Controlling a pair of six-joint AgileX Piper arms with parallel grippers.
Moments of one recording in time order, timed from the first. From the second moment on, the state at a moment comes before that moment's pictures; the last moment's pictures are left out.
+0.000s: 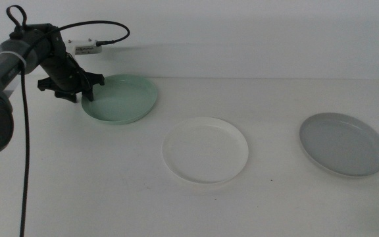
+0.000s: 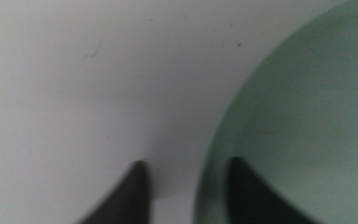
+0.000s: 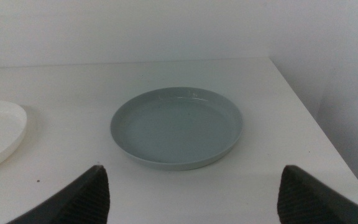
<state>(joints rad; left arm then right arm) 0.02 2.50 -2.20 -0.08 0.97 -0.03 -0.01 0.00 0.00 -0.09 0.30 0.12</state>
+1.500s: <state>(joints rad) -0.35 1.93 -1.41 -0.35 0.66 -0.02 -0.01 0.00 0.00 -0.09 0.30 0.12</state>
